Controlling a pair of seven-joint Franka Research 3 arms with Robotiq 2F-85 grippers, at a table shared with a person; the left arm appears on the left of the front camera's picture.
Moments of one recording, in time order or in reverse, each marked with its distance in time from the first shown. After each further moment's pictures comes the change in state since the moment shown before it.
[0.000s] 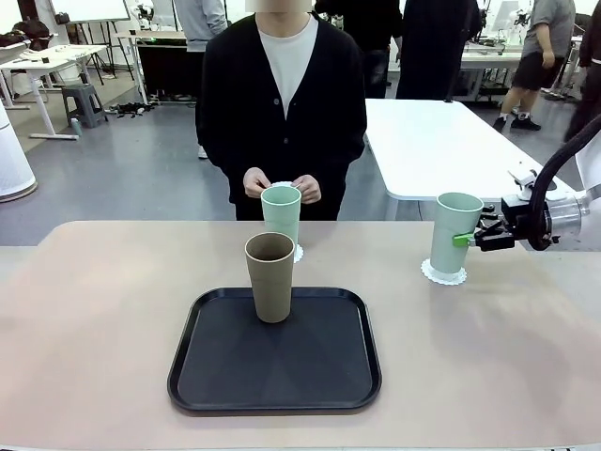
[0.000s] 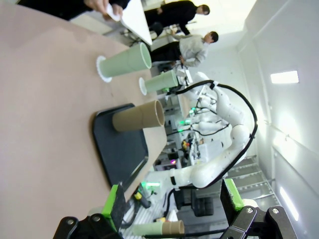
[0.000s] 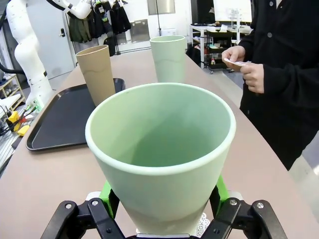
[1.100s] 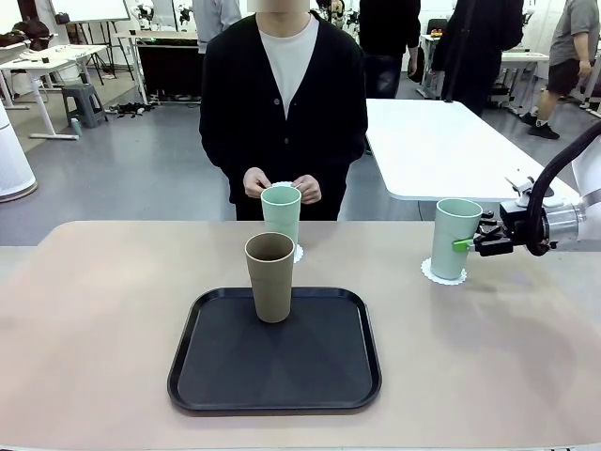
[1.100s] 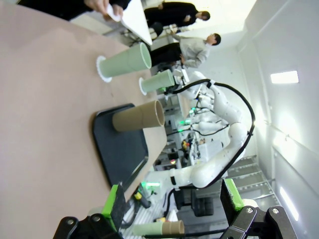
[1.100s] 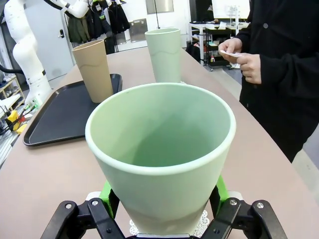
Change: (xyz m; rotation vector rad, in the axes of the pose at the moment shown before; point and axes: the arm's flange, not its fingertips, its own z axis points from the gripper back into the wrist) left arm 0.000 0.000 0.000 0.000 0.000 0.000; right arm -0.018 -0.009 0.000 0.001 0.003 -0.022
